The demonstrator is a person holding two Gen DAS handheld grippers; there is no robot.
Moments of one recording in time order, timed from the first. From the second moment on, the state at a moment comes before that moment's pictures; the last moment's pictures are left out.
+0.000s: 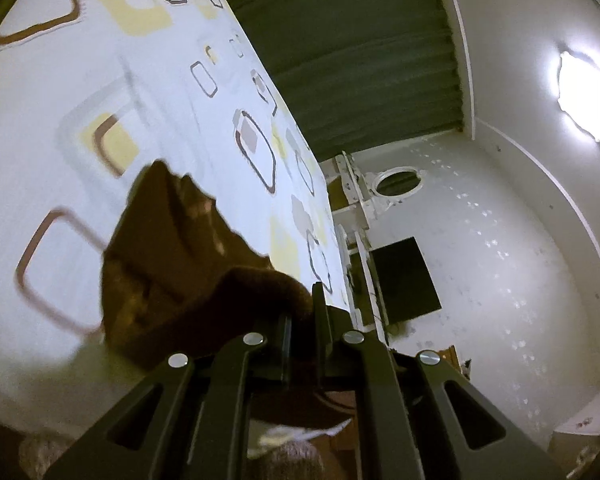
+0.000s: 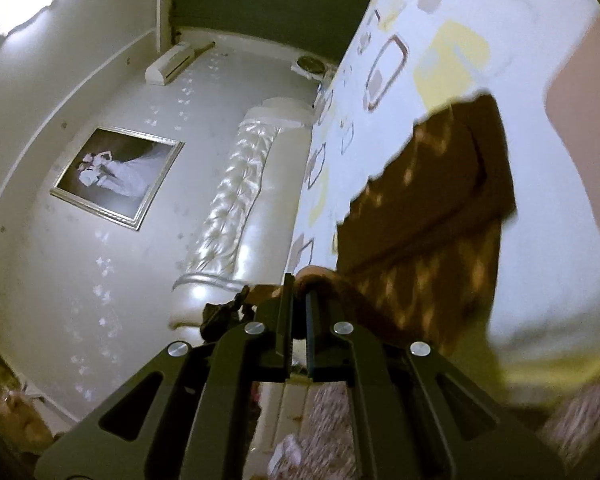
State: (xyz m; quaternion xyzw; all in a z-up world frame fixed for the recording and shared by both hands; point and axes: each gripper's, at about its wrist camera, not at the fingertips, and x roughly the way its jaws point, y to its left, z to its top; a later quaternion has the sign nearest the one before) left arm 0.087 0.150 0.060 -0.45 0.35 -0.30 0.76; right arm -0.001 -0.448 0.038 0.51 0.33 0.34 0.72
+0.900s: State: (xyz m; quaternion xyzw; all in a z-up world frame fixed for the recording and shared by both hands) left arm 0.302 0.119 -0.087 -0.47 0.49 -0.14 0.72; right arm 0.251 -0.456 -0.099 0.53 0.39 0.19 0.73
